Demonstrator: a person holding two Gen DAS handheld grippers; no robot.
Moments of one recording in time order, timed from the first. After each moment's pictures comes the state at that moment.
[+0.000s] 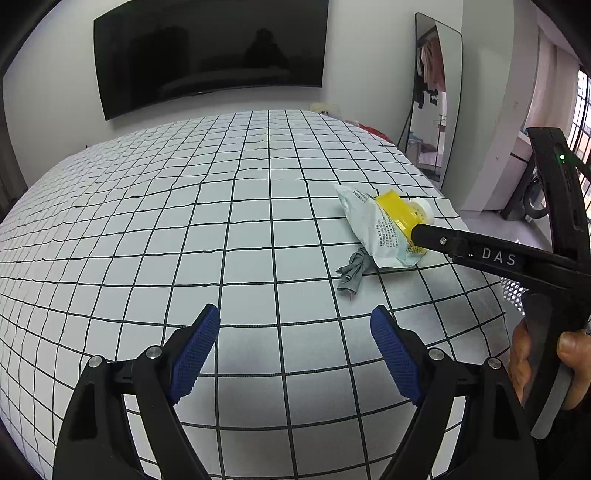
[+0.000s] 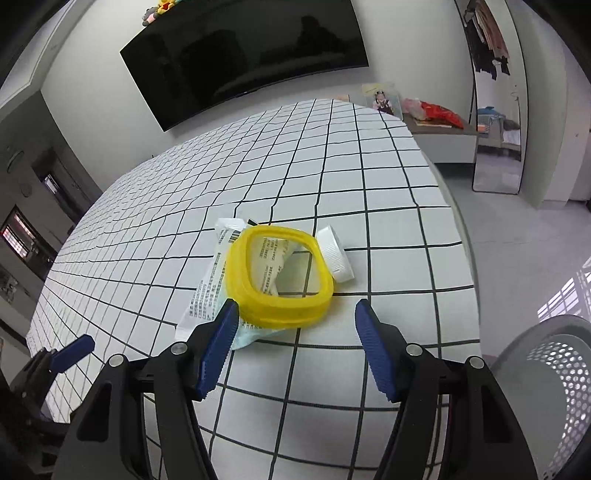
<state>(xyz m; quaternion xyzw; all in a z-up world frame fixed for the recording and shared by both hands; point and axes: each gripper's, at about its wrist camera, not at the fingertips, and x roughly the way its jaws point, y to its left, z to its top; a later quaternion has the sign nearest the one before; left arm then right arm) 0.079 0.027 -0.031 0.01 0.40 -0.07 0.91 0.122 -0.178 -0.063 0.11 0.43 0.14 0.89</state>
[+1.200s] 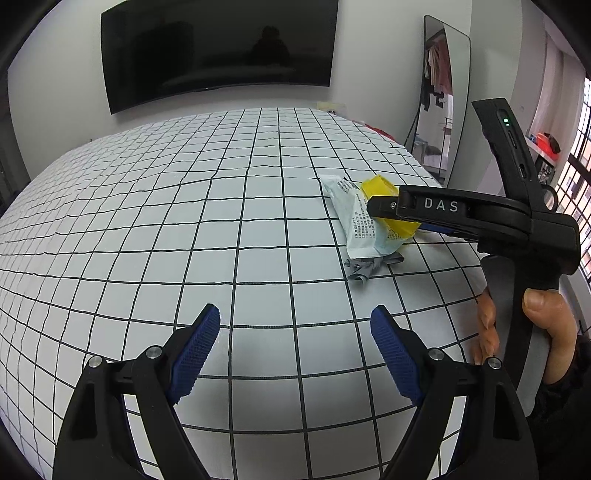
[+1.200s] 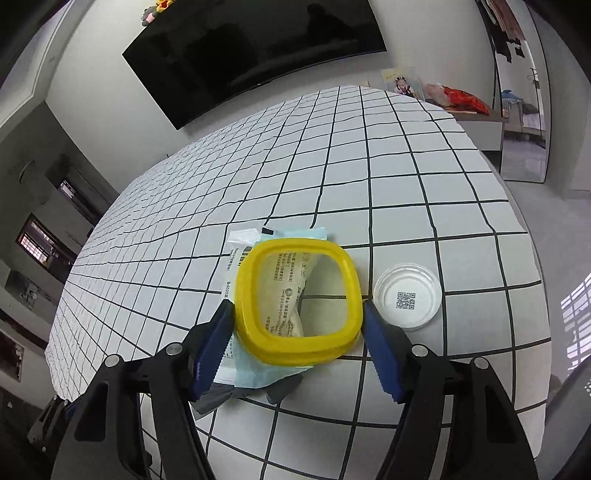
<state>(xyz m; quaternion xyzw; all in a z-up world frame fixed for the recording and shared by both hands) 0.077 0.033 -0.035 0.00 0.41 -0.06 0.91 0.164 -0.140 -0.063 0.12 0.43 0.18 0.87</state>
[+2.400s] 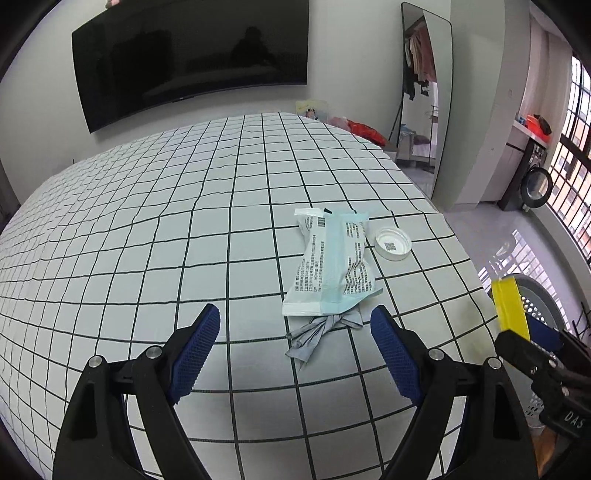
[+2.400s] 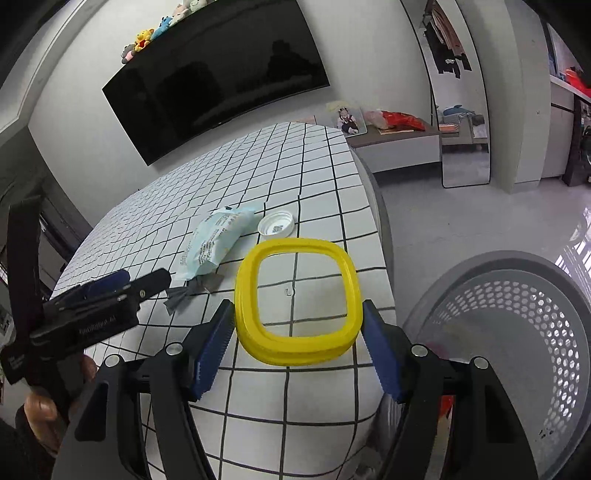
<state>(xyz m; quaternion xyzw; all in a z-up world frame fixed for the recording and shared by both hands) 0.125 -0.023 -0.025 0.03 0.41 -0.08 0.91 0.032 -0.237 -0.054 0.14 0.39 0.09 0.91</state>
